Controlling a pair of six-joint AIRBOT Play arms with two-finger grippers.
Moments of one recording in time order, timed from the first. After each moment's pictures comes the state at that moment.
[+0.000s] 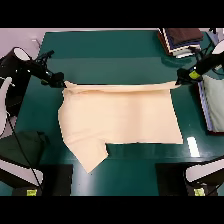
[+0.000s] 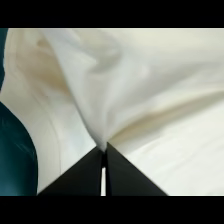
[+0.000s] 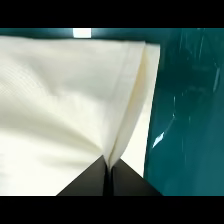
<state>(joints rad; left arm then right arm) 0.08 -1.69 1.58 1.10 -1.34 -1.33 -0.20 -1.67 1.65 -1.28 1.48 1.45</state>
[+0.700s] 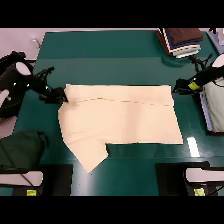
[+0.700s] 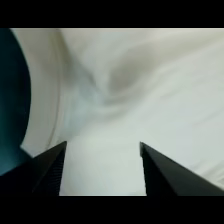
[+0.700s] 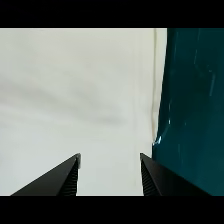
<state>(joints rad) 0.07 -1.44 1.22 1.18 -1.33 -1.41 -0.19 -1.44 1.35 -1.28 1.36 1.44</state>
